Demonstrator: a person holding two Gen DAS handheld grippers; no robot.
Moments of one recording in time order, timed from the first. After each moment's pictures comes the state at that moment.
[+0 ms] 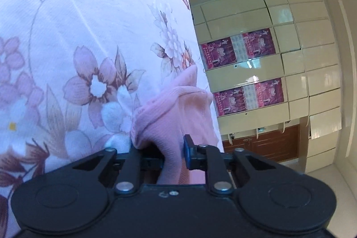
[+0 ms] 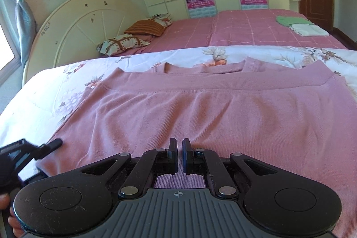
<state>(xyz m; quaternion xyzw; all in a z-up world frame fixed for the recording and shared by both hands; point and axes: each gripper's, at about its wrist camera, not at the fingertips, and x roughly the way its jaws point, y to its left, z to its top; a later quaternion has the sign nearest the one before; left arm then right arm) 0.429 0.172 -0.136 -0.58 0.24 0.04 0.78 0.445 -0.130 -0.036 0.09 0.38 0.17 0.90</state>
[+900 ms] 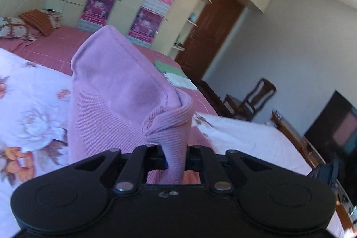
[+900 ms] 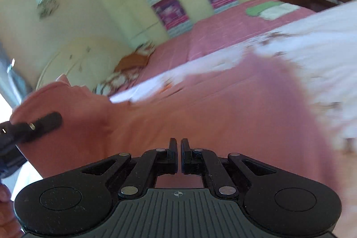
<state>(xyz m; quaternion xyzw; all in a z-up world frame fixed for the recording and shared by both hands) 0.459 -0.080 0.011 -0.17 0.30 -0.23 0.91 0.415 -0.283 -0.030 0.26 0.33 0.12 0.90</state>
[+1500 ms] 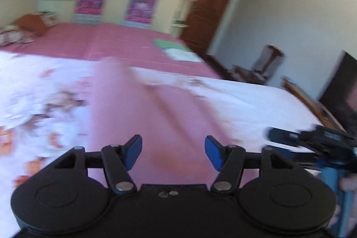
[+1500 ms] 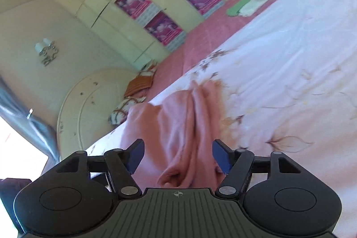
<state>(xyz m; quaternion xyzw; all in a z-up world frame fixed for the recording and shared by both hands) 0.449 -0.126 -0.019 -0.10 0.35 -0.18 0.92 0.367 -0.423 -0.011 0.37 0.32 0.16 0.86</state>
